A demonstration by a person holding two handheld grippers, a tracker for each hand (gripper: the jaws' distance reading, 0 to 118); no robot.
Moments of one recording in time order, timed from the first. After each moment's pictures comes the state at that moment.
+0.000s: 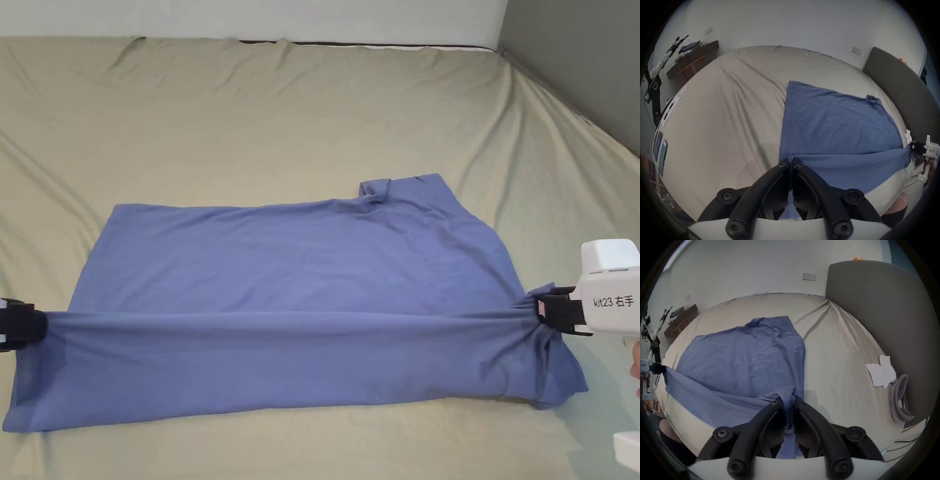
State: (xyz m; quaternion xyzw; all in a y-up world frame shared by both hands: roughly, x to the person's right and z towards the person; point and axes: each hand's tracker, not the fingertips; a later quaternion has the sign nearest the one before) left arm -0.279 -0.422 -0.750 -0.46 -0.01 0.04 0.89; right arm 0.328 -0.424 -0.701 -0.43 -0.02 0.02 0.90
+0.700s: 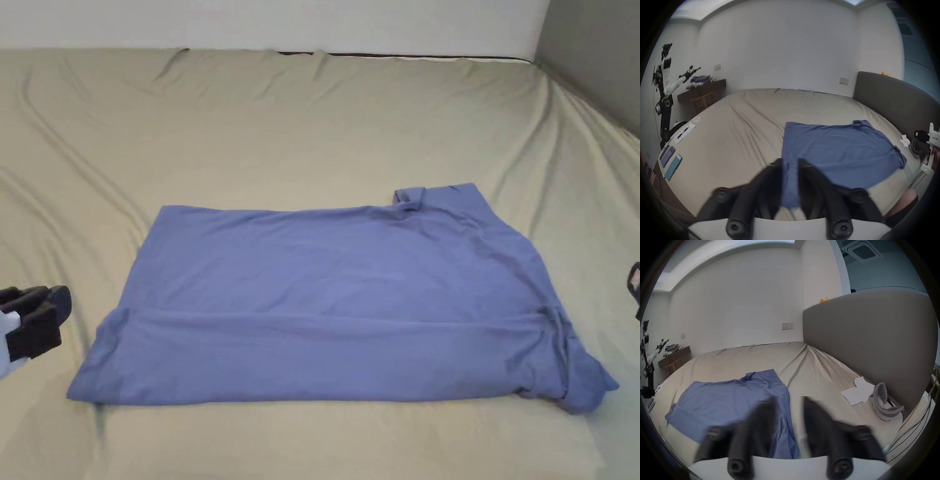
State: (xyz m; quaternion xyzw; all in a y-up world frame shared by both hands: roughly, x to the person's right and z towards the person) left arm -0.264 -0.379 -0.609 -0.25 0.00 0.00 0.97; right arm 0.323 -0.388 -0.589 -0.18 -0.11 -0.02 0.98
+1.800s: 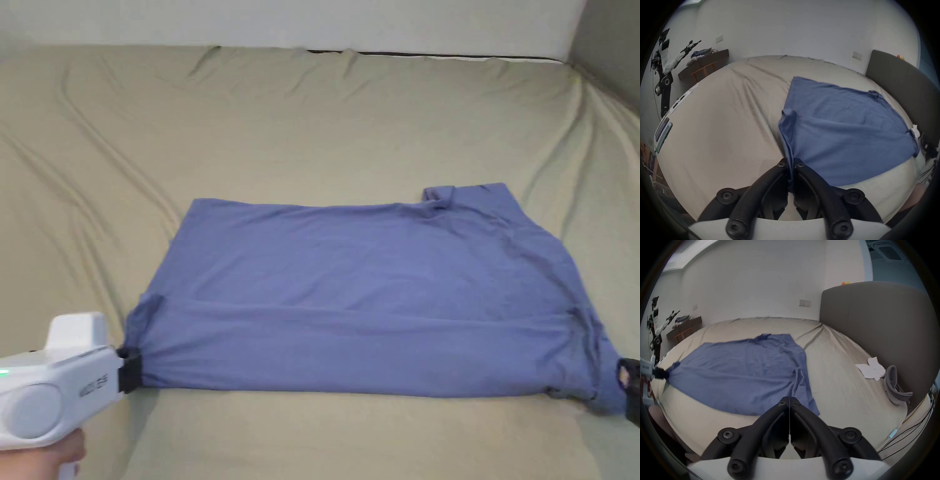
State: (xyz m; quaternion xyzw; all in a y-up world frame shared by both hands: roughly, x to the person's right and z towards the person) left arm -0.270 -0.475 -0.648 -0.38 0.03 0.03 0.92; right arm 0.282 -0.443 -0.577 -0.30 -0.03 0.04 0.95
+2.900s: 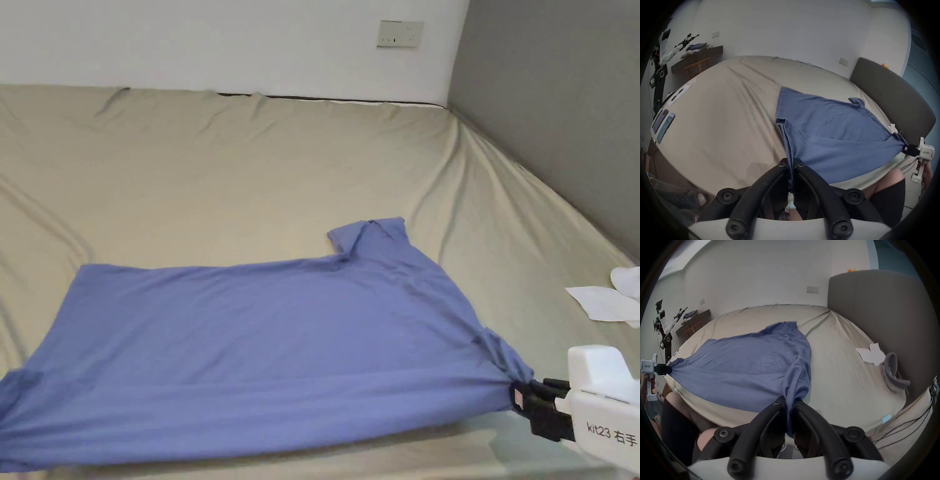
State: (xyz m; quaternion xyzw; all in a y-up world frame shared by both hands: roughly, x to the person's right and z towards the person) left arm -0.294 -0.417 -0.547 -0.40 -0.04 0.07 0.91; right arm 0.328 -0.429 -0.513 -0.37 0.02 0.00 0.93
